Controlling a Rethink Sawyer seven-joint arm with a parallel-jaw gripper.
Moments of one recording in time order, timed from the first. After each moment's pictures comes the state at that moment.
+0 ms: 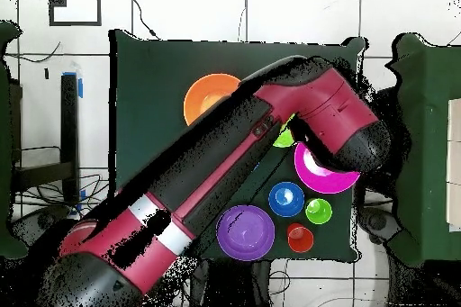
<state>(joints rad) 0.10 -0.01 -1.19 0.94 -1.65 -1.12 3.79</state>
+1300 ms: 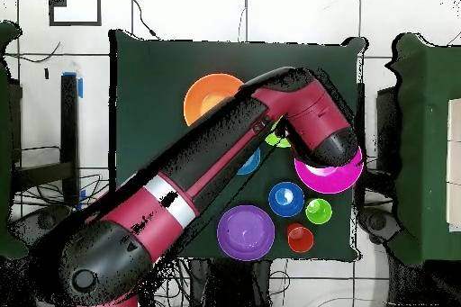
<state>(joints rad) 0.10 0.11 -1.18 0.94 -1.45 -1.08 3.79</state>
